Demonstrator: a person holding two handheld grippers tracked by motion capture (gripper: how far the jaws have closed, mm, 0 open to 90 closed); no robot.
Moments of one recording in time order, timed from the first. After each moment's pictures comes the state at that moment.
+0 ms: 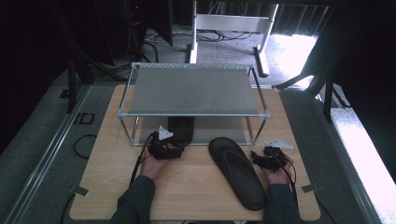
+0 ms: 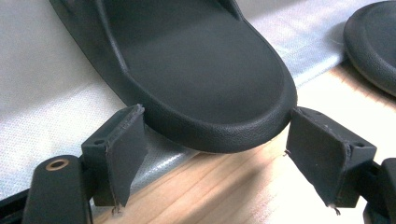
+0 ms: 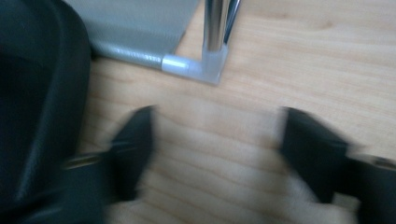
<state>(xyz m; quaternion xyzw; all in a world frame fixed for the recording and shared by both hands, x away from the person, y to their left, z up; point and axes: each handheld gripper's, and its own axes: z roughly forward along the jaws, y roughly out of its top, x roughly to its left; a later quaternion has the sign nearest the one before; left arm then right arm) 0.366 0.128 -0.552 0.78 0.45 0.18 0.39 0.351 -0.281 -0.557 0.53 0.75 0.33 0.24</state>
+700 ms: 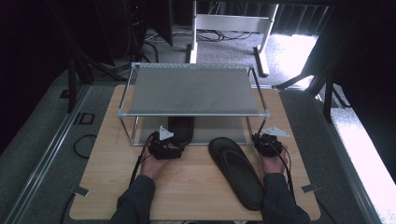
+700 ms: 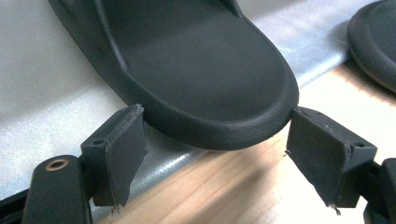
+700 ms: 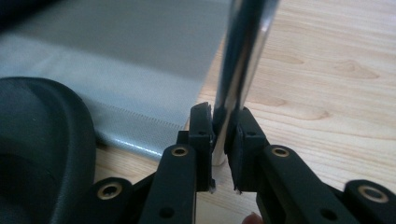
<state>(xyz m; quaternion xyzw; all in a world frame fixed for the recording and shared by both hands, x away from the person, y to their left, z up) 0.369 0.127 -0.554 0.78 0.45 0.19 0.39 0.385 -0.268 -0.537 0.50 0.74 0.37 0.26</state>
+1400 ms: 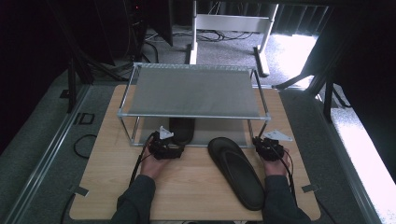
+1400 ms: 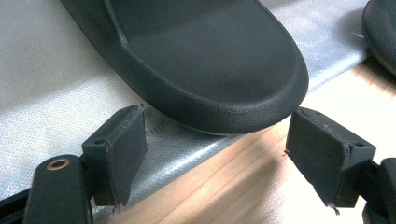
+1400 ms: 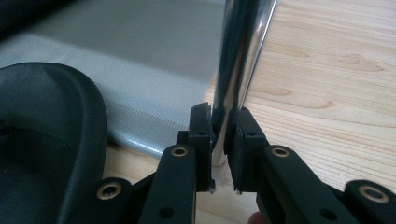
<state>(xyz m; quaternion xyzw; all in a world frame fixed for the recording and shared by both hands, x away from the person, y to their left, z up) 0.372 0.129 -0.560 0.79 0.45 0.18 0.38 0.371 -0.272 -0.538 0.49 0.74 0.38 0.26</state>
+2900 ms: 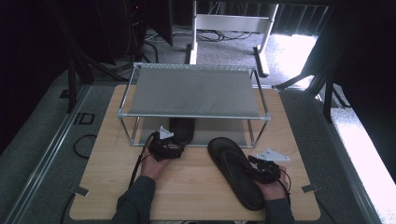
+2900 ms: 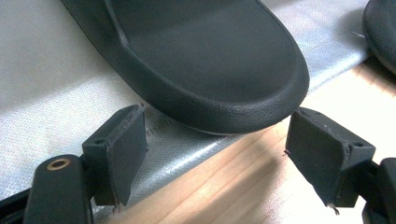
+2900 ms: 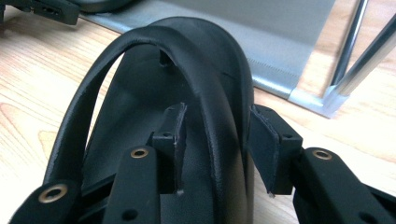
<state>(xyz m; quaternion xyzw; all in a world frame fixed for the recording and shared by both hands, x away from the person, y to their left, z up) 0.372 0.129 -0.560 0.79 0.45 0.18 0.38 0.294 -0.243 -0.525 0.43 0.79 0.39 0.19</state>
